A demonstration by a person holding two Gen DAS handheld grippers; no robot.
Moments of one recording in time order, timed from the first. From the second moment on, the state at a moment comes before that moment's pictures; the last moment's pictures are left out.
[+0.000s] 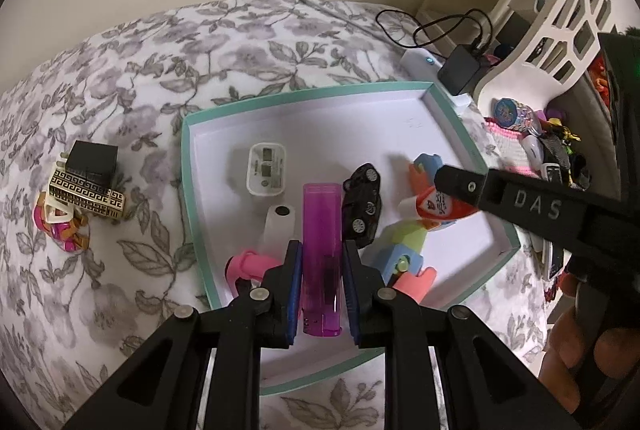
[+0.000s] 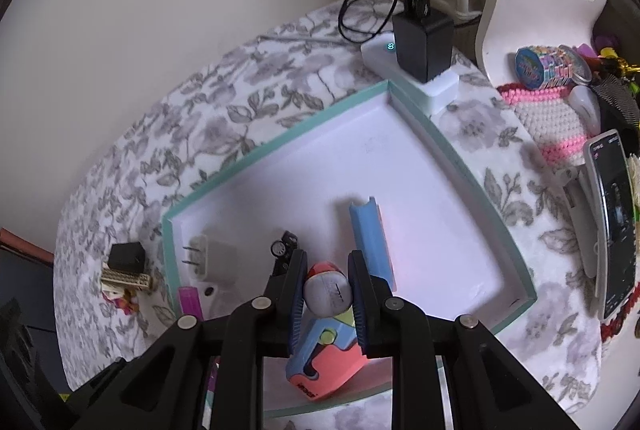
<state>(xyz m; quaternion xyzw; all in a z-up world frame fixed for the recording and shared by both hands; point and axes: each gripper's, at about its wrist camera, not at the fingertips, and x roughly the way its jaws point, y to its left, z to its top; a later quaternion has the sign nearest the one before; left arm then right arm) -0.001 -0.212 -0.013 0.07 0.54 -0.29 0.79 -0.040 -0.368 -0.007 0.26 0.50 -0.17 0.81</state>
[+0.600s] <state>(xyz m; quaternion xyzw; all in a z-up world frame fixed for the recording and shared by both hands) 0.005 -0.208 -0.010 0.05 0.55 -0.28 0.78 -0.039 -0.365 -0.011 0.26 0.51 -0.17 0.80</state>
